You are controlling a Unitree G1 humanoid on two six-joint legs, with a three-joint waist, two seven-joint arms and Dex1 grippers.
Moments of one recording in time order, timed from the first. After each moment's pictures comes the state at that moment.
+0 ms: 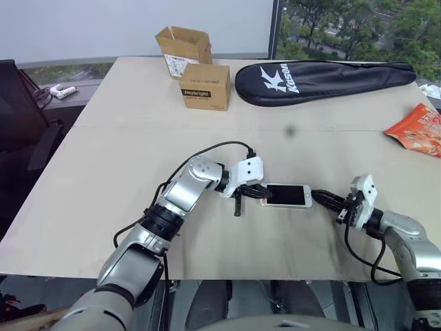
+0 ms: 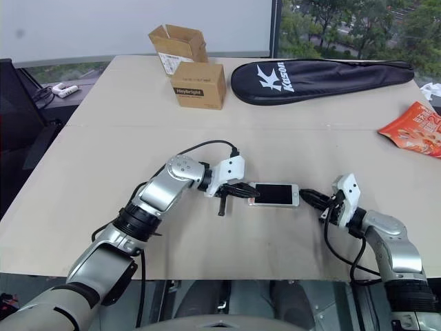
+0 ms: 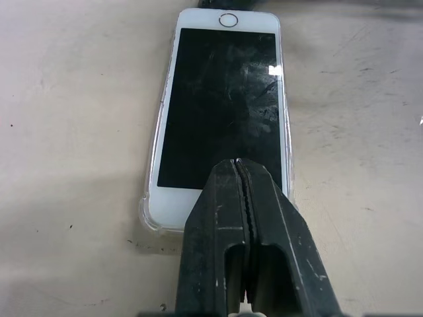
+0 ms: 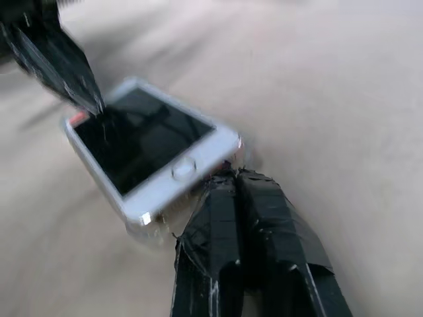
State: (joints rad) left arm -0.67 0.40 -0.45 0.19 -0.04 0.34 -1.19; right arm -0.07 -0.50 -0.13 0.04 0.49 0.25 0.95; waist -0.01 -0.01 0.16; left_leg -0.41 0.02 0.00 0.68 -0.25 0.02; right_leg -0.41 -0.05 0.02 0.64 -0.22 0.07
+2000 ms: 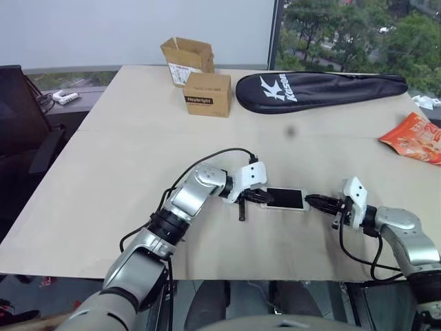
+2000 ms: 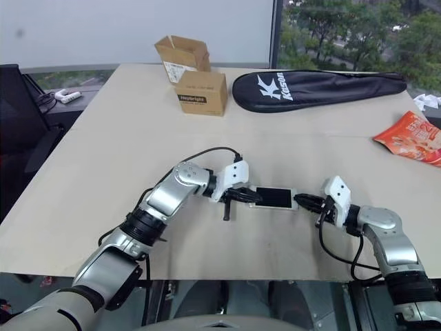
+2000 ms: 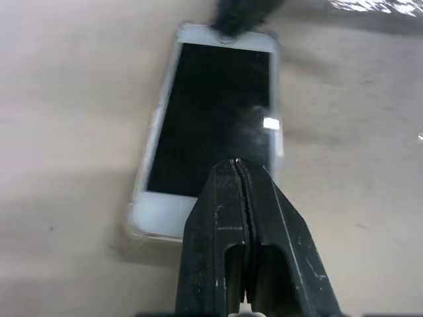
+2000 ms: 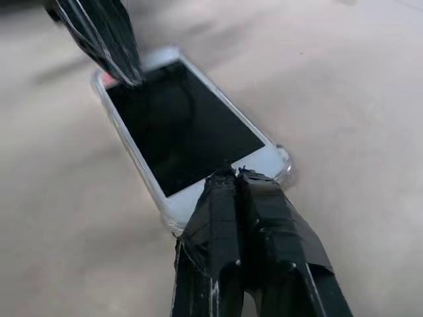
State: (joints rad) left arm -0.64 0.35 -0.40 0.21 -0.06 0.38 -1.13; right arm -0.09 -0.59 -0.02 0.07 0.39 0.16 1.02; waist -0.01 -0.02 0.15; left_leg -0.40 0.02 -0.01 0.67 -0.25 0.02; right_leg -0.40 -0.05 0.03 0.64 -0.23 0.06
